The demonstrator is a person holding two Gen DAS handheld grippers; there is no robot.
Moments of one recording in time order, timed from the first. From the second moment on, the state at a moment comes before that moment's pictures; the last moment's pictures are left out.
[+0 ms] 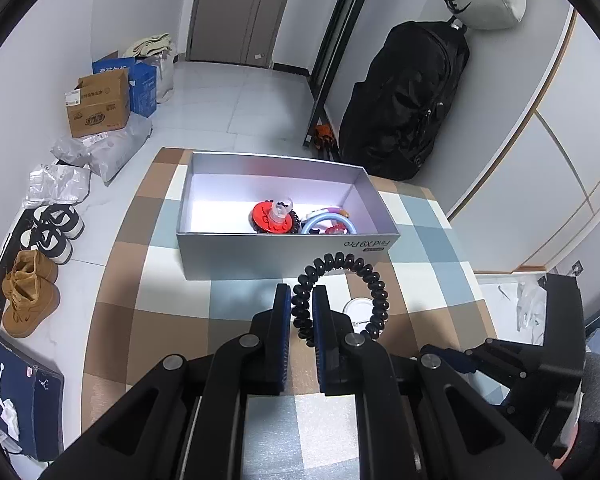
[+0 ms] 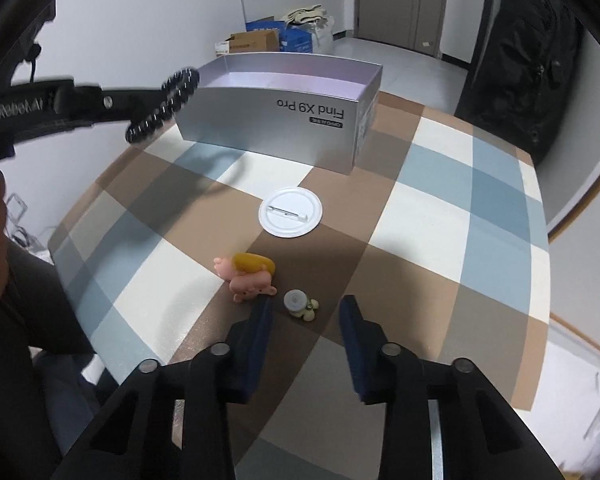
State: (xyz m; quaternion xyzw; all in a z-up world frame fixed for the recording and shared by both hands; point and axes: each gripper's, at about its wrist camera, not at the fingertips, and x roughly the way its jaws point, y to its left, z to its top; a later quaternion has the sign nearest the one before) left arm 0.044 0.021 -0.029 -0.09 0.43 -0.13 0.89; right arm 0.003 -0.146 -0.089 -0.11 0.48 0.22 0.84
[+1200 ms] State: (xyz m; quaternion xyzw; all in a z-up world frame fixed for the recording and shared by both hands) left arm 0.060 0.042 -0.017 -0.15 0.37 -0.14 0.91; right arm 0.032 -0.156 -0.021 0.00 0.40 0.21 0.89
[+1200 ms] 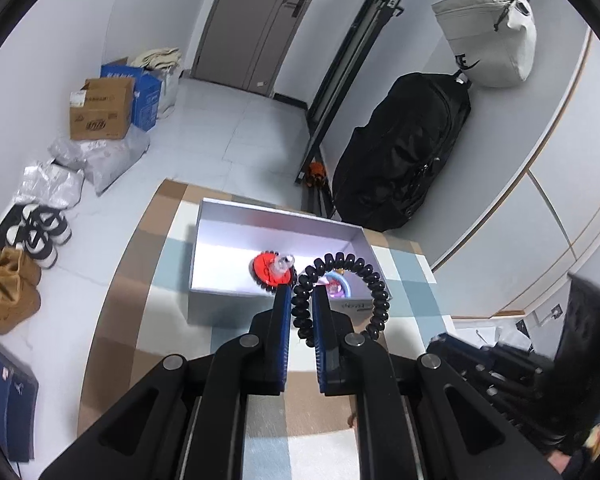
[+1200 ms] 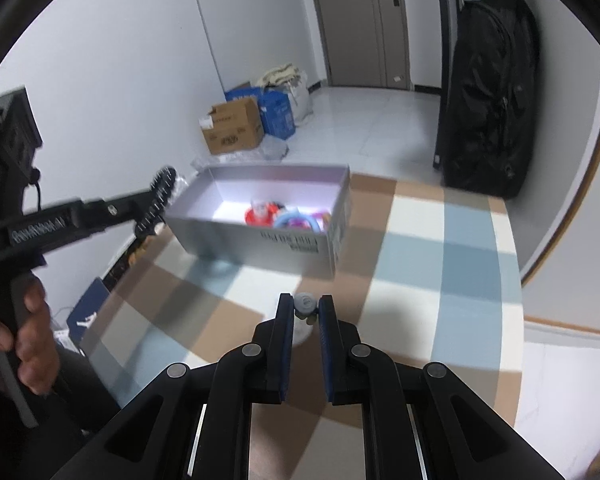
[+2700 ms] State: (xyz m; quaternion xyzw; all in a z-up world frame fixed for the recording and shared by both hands) left arm 0.137 0.034 -0.047 -0.16 0.44 -0.09 0.88; right arm 0.163 -0.134 -0.039 0.12 0.42 0.30 0.85
